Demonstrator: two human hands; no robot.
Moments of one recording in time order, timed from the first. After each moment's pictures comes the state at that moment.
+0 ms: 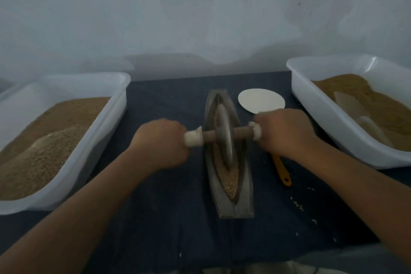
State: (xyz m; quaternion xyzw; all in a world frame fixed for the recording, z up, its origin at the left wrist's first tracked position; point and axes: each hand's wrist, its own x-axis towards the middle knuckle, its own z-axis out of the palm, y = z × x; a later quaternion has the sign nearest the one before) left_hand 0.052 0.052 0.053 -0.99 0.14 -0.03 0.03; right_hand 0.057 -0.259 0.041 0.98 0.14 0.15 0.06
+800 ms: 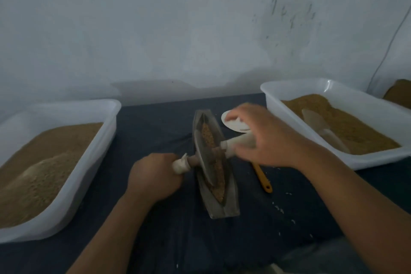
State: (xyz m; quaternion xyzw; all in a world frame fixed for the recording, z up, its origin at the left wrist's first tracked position) left_hand 0.032 0.054 0.019 -0.98 0.10 -0.10 -0.12; right_hand -0.005 -0.243 0.127 0.94 0.25 0.14 -0.19
